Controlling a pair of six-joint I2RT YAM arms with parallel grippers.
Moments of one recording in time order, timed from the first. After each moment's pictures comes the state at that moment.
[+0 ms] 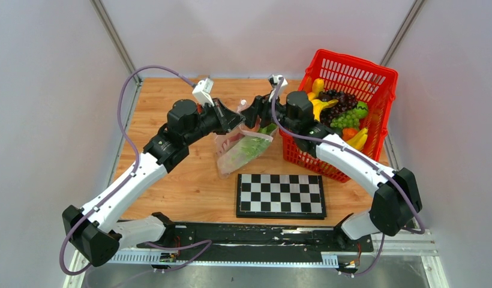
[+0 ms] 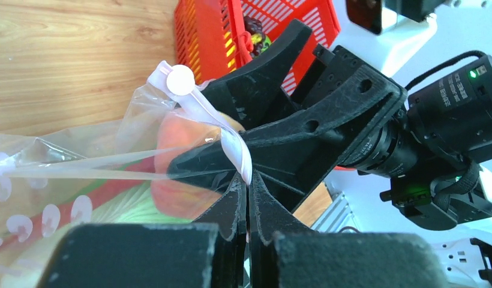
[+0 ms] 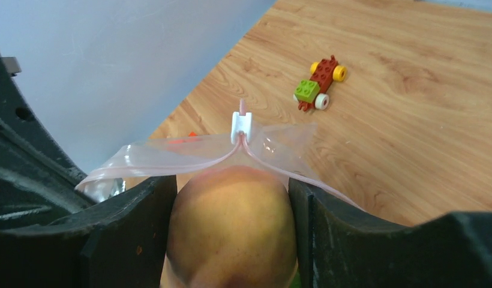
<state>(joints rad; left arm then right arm) -0.63 1.13 1.10 -0.13 0.19 -0.71 0.65 1.44 1.13 0.21 -0.29 0.45</state>
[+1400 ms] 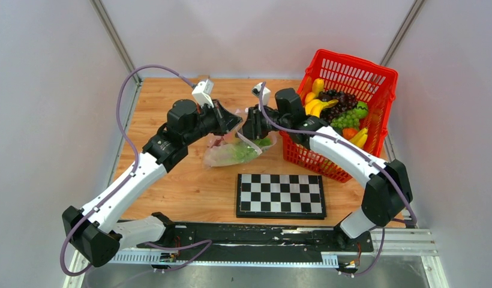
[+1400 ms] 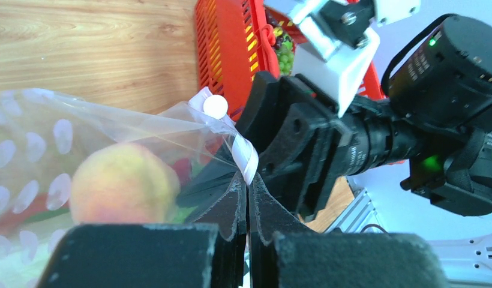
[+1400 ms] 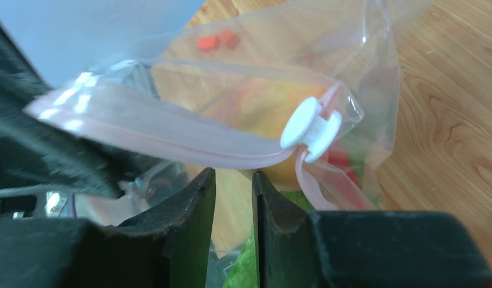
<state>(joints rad) -0.61 1.13 1.10 -0.17 0.16 -0.64 0.63 1.54 1.28 -0.16 -0.63 0.39</state>
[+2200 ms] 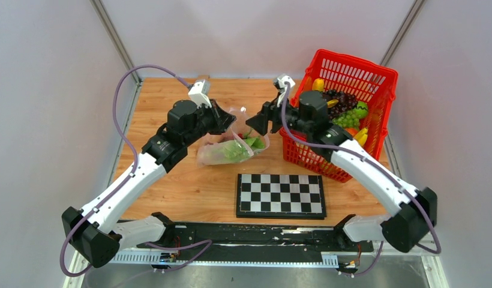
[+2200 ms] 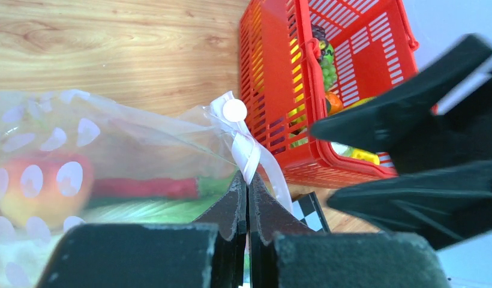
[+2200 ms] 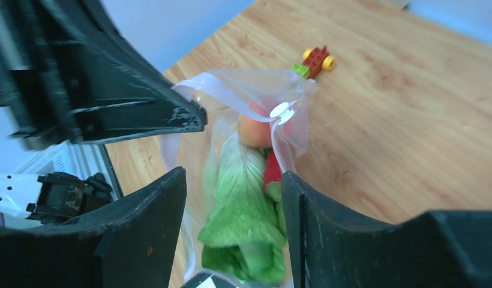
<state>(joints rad) -0.60 1.12 1.10 -0.21 0.04 -0.59 0.64 1.36 1.19 -0.04 -0.38 0.28</state>
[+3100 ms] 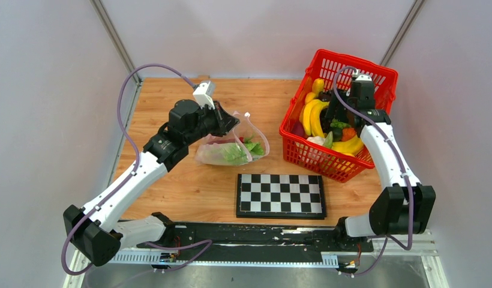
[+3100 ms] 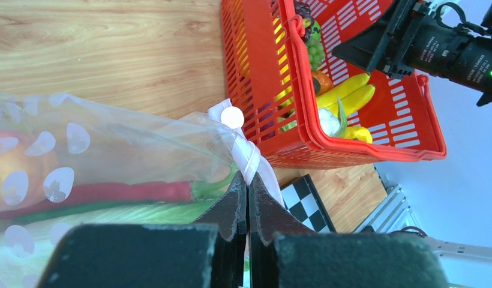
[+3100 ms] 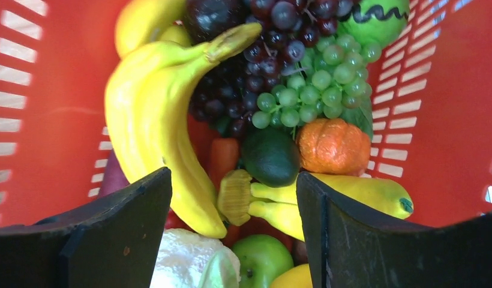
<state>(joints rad) -0.60 1.14 1.10 -0.21 0.13 -0.55 0.05 1.38 1.25 -0.51 0.11 0.22</state>
